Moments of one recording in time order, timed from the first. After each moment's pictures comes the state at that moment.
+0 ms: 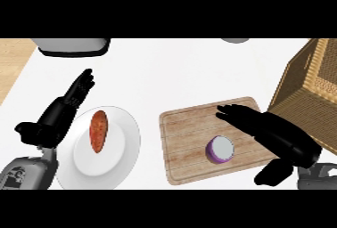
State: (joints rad) left arm -0.19 0.32 -0.09 -1.56 0.07 -0.07 0.00; right arm -0.18 -0.41 0.23 -1.81 0.63 0.57 -0.14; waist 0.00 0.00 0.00
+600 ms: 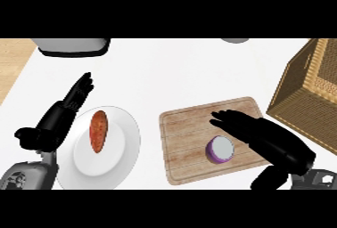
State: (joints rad) left arm -0.15 0.27 -0.04 -1.58 0.02 -0.12 0.00; right arm -0.14 -0.35 0.23 -1.85 0.71 0.61 -0.16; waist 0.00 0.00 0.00
